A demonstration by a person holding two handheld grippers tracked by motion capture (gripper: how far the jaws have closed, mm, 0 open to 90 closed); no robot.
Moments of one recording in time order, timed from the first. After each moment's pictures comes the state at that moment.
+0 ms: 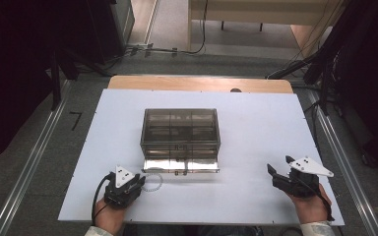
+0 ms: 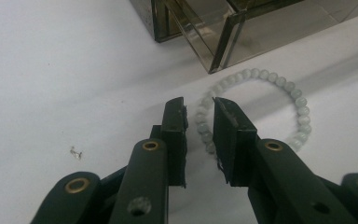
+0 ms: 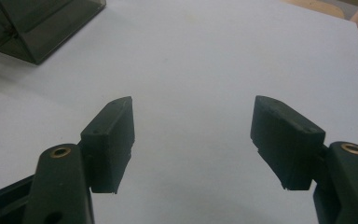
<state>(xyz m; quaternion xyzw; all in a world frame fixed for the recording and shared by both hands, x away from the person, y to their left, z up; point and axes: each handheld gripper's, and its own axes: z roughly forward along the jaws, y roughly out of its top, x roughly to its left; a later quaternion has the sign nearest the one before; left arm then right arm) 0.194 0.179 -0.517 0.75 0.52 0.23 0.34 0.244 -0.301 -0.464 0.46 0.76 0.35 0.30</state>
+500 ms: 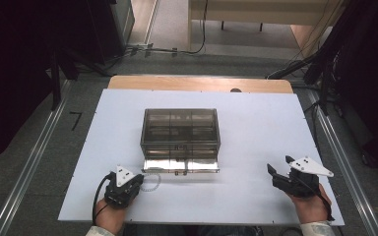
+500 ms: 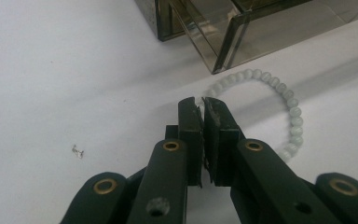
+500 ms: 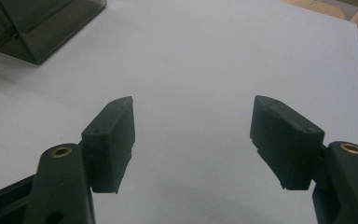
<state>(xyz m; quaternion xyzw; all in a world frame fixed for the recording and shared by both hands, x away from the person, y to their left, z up) 0.196 0.178 -0.517 0.74 0.53 0.23 0.34 0.244 -0.300 -0.464 0.46 0.76 0.35 0.30</state>
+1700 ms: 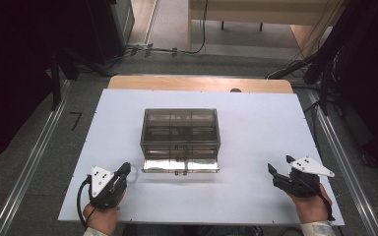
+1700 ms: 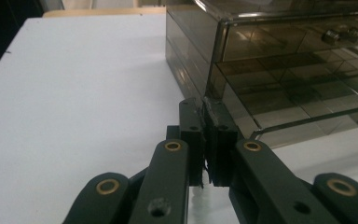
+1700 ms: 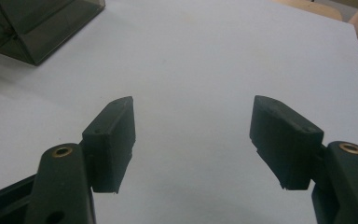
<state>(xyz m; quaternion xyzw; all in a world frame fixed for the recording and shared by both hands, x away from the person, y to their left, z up) 0.174 0.198 -0.487 0.63 0.54 0.33 0.45 0.244 -0.302 -0.463 0.46 0.76 0.35 0.30</state>
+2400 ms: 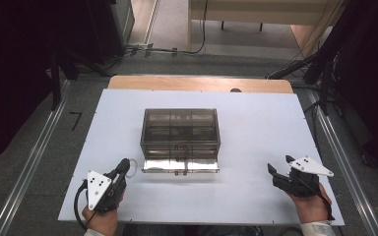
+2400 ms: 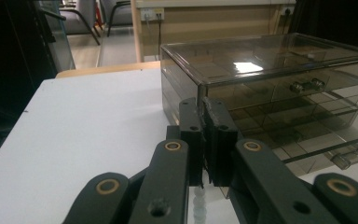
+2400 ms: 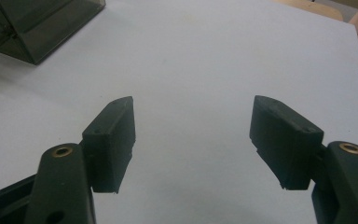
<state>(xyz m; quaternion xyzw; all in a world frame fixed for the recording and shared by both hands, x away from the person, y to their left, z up) 0.162 0.191 -0.475 0.60 0.49 0.39 0.49 0.245 -0.301 -0.464 0.46 0.76 0.35 0.30</state>
